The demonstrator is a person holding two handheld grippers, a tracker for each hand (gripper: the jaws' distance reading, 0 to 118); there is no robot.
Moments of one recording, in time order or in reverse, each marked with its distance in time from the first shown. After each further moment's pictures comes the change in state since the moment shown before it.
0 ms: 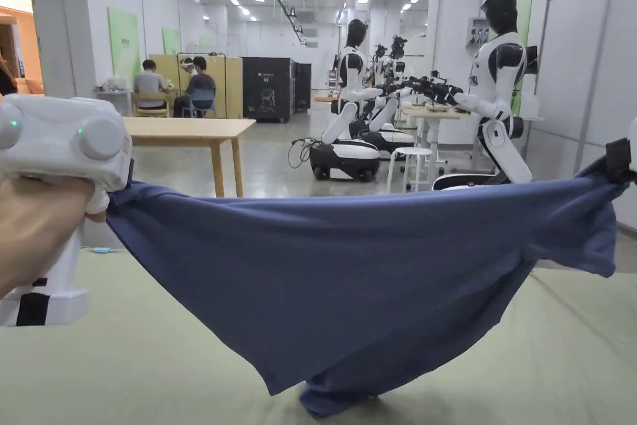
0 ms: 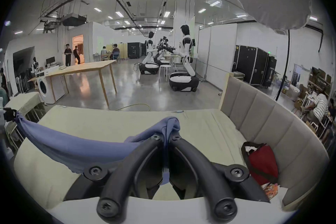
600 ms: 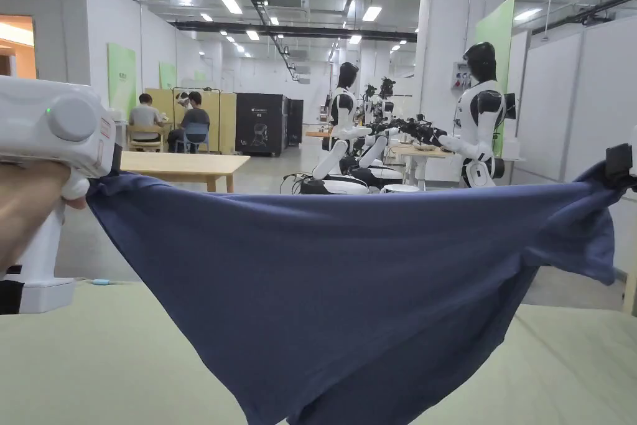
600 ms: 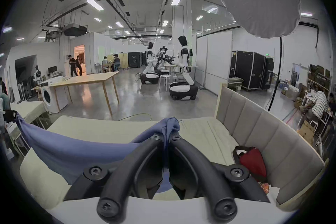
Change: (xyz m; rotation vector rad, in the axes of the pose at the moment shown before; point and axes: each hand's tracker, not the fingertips) left arm -0.050 0.048 0.095 0.096 -0.068 0.057; right arm 0.024 0.041 0.107 0.074 0.014 -0.037
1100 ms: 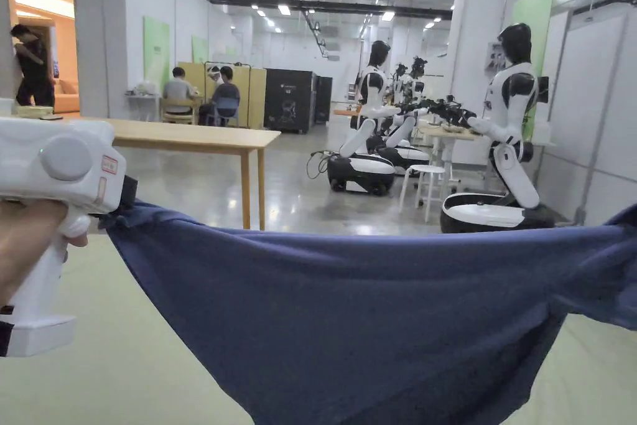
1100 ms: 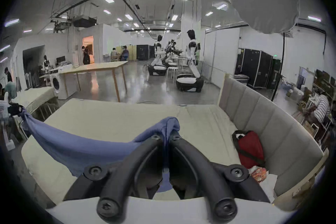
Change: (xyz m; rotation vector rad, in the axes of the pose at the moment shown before) left arm -0.061 -0.096 0.088 -0.104 -0.088 0.004; right arm -0.004 -0.085 0.109 -0.051 0.063 0.059
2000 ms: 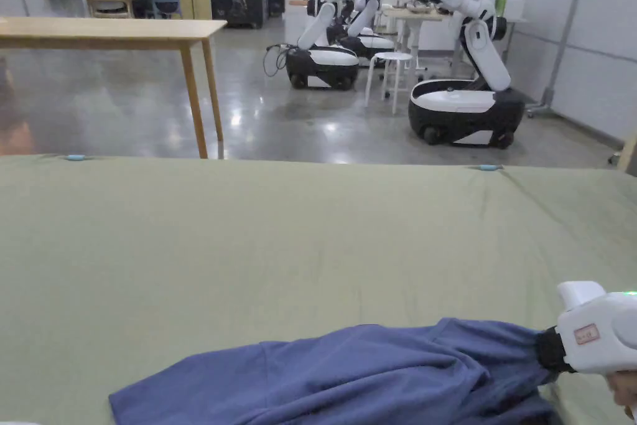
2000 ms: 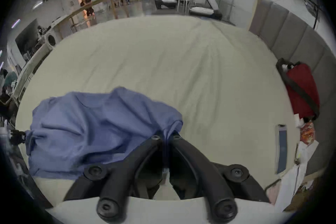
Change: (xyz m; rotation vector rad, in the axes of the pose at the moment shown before) left arm 0.026 -0.302 -0.093 -0.547 -0.197 -0.111; right arm -0.032 -0.251 -0.223 -0.551 0.092 0.028
